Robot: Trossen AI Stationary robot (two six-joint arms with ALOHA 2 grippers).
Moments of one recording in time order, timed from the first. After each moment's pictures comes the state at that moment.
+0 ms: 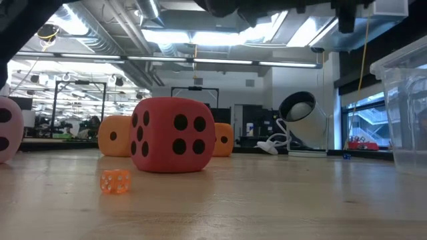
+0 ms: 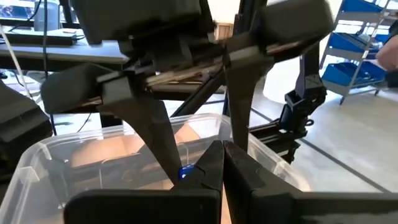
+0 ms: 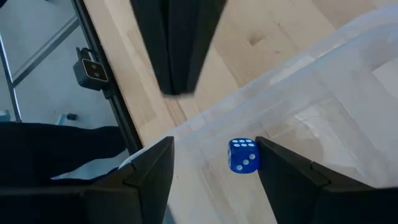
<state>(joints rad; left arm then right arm) -0.10 2.27 1.90 0.39 0.38 -0.08 0.98 1.20 1.07 -0.98 0.41 1.46</state>
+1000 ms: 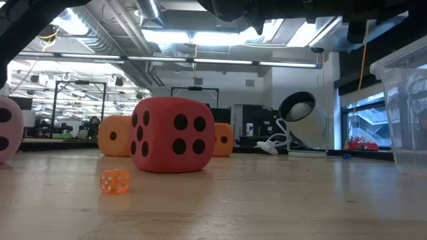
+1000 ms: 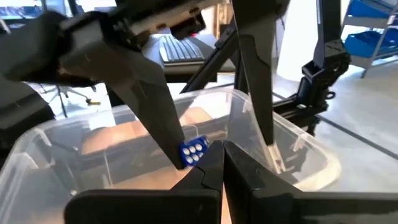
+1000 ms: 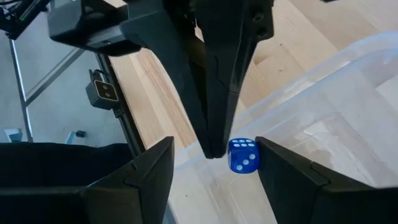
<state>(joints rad) -0.13 2.33 1.97 0.32 0.32 0.03 0.98 1.19 1.07 -0.95 0.48 1.47</state>
